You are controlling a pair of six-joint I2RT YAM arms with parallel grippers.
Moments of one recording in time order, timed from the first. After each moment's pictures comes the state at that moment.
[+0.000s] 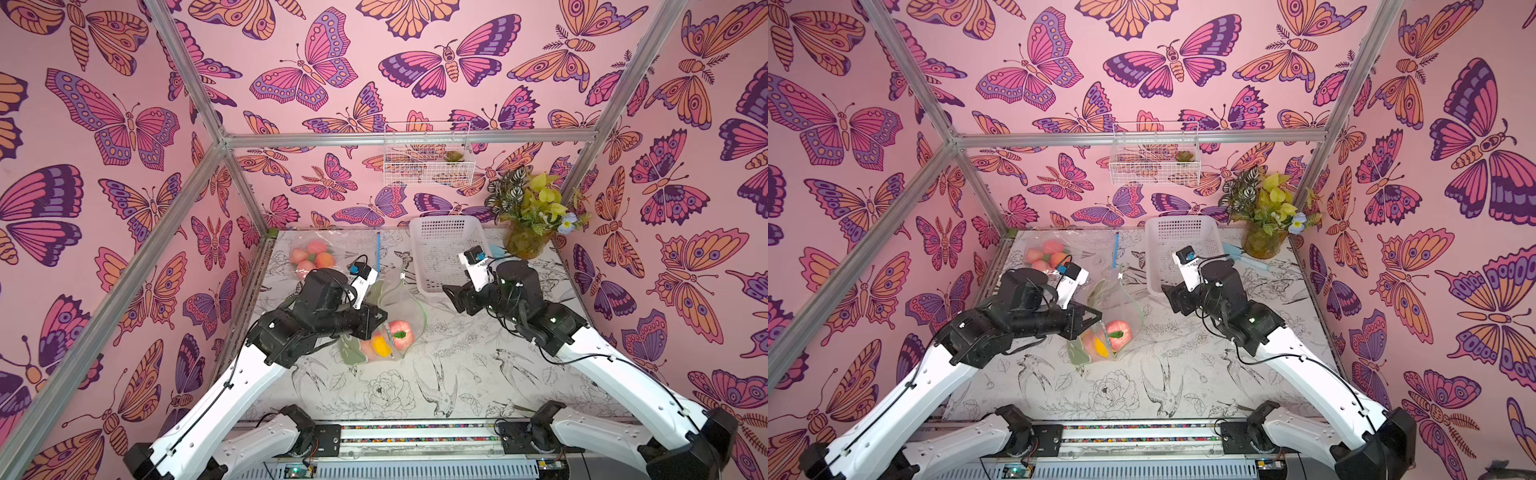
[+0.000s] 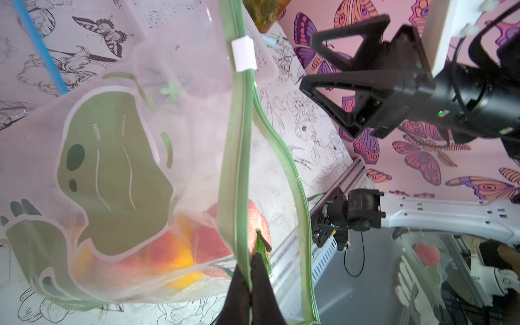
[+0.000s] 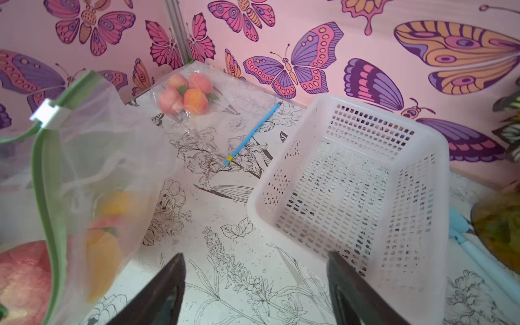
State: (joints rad) left arm -0.64 0.98 1.18 -0.87 0.35 -0.38; right arm 0.62 1.09 1.01 -0.37 -0.04 -0.04
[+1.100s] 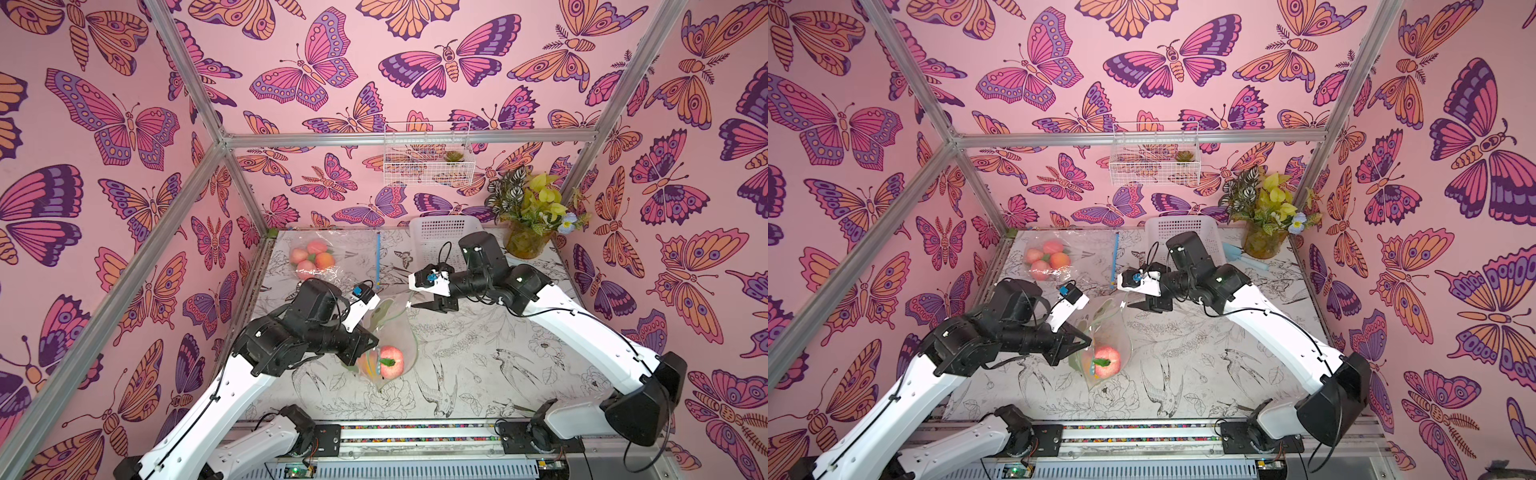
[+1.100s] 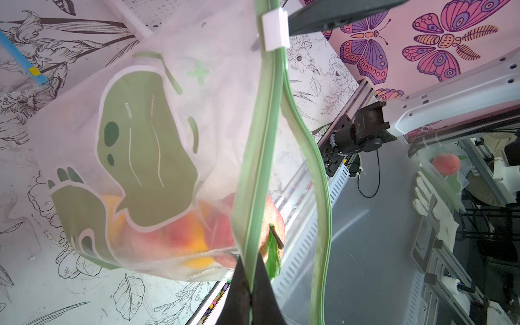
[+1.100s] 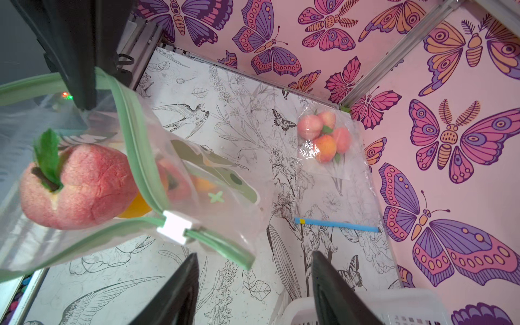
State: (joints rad) left arm -0.64 0.94 1.20 -1.10 0.43 -0.14; right arm 0.68 1.42 1.42 -0.65 -0.59 -0.84
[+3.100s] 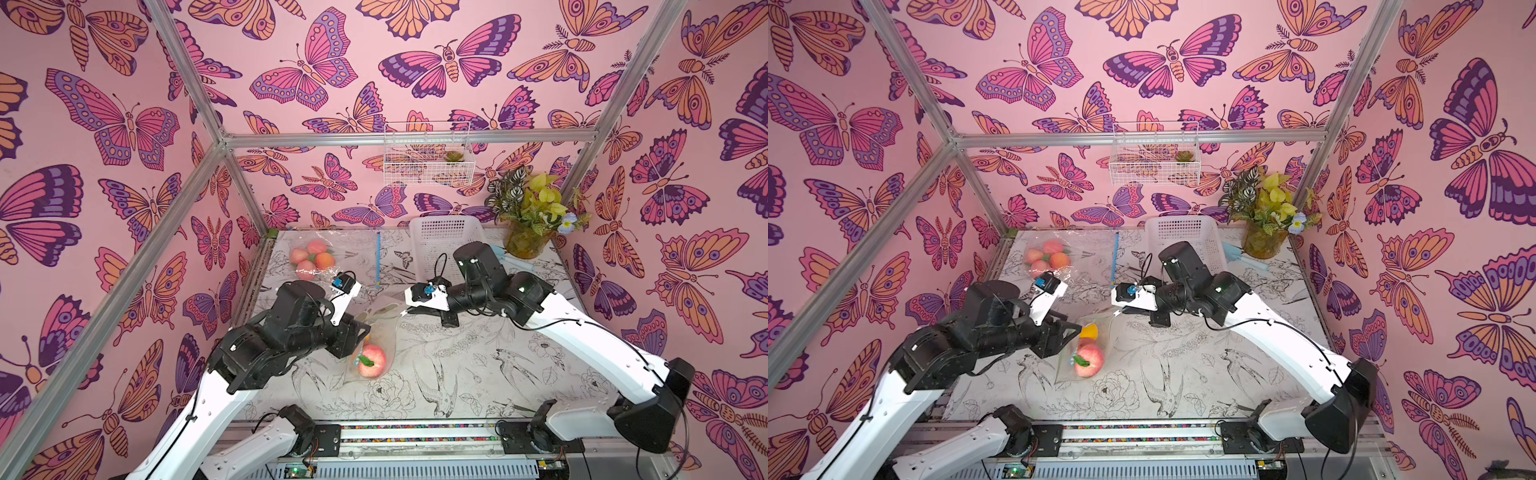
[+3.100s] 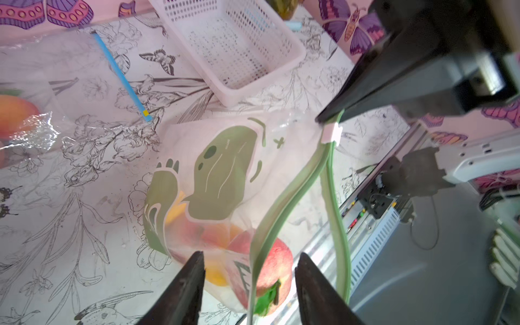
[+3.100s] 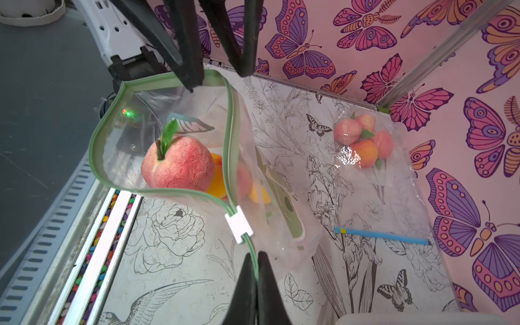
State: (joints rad) left arm -0.64 0.87 1.30 -1.10 0.18 -0.14; right arm 0.78 1.33 1.35 -0.68 -0.57 -0.67
